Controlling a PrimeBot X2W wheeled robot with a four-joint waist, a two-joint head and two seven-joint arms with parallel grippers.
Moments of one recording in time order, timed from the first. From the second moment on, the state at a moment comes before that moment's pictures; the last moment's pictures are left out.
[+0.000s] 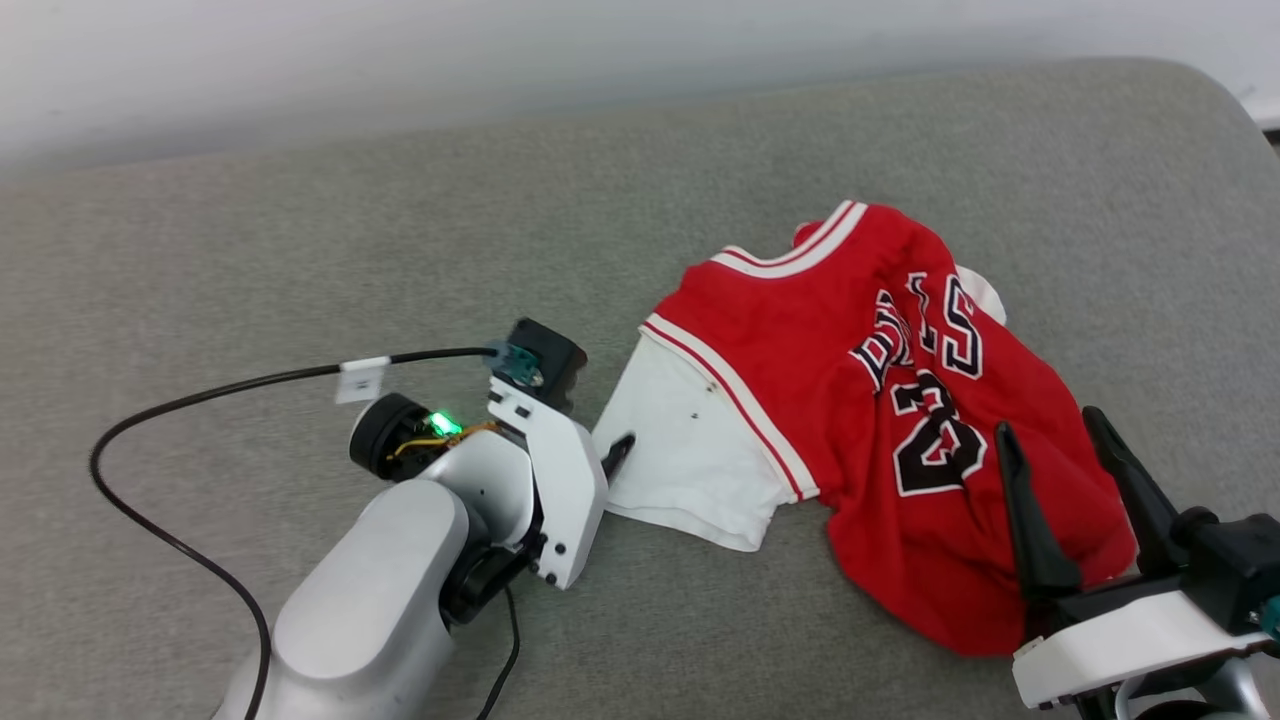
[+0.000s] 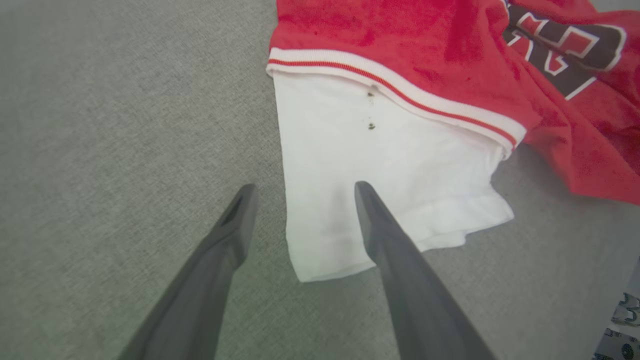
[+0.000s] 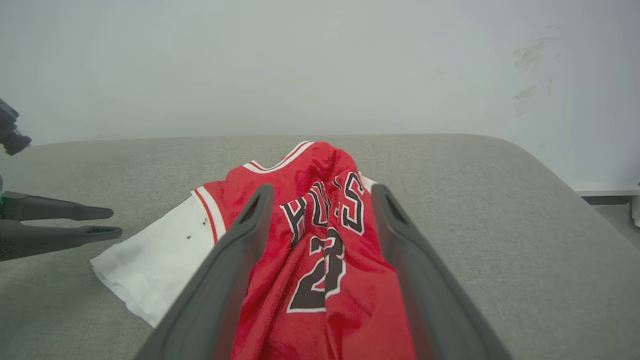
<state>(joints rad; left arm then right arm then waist) -0.56 0.27 -0.59 0.31 -0.50 -0.09 0.47 0.06 -0.05 0.00 -0.25 0.11 0.13 0.04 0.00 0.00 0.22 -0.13</state>
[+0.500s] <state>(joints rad) -0.66 0.32 -0.76 0.40 -0.55 -0.12 0.74 0.02 -0.05 0.01 -0.19 0.16 0.13 -0.01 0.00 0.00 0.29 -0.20</state>
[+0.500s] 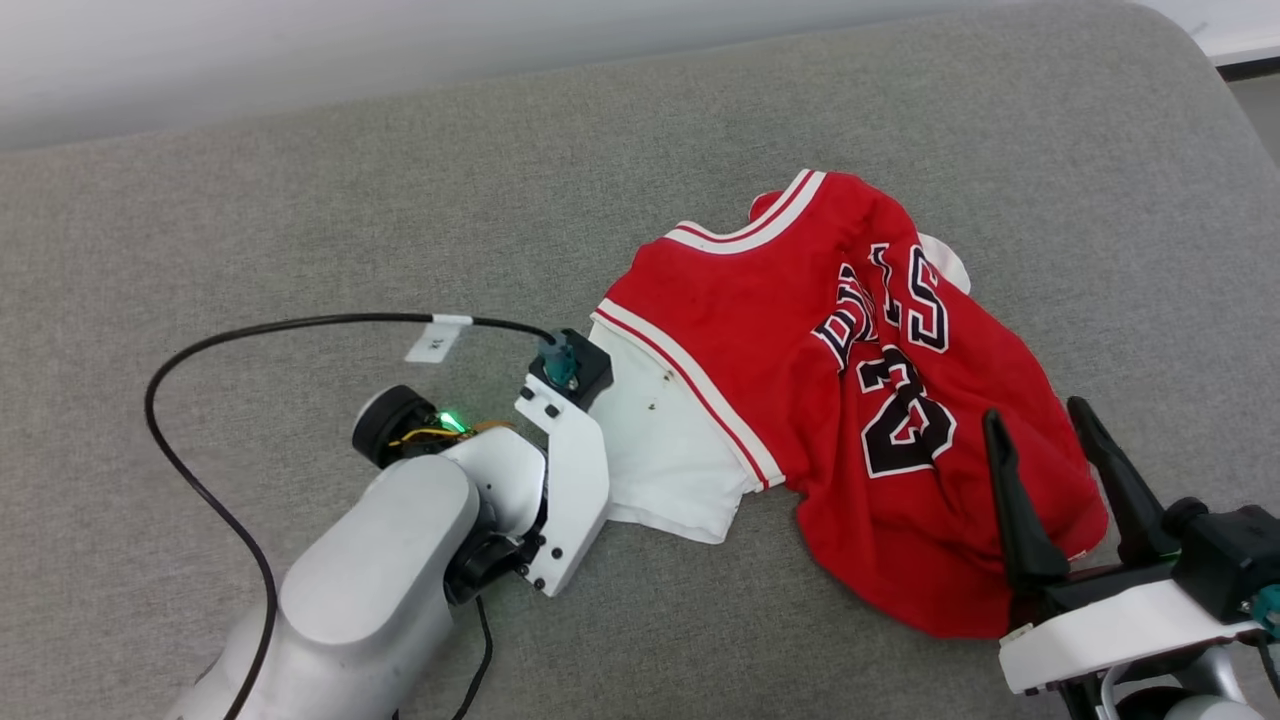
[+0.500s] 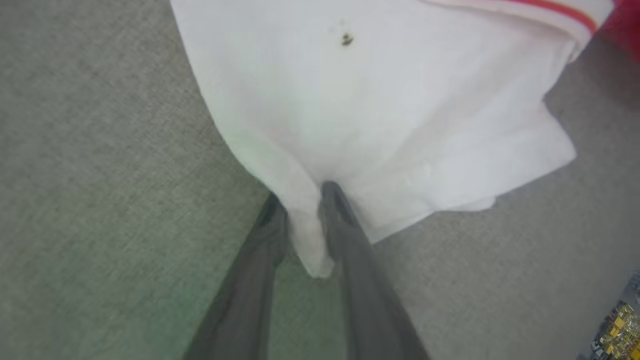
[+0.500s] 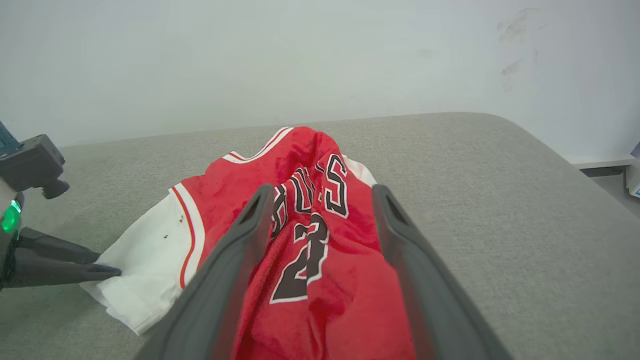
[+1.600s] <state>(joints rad) -0.24 0.61 -0.57 0.17 -0.77 0.06 0.57 0.08 -0.05 -0.10 -0.23 0.17 0.13 0.06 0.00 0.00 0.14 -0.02</state>
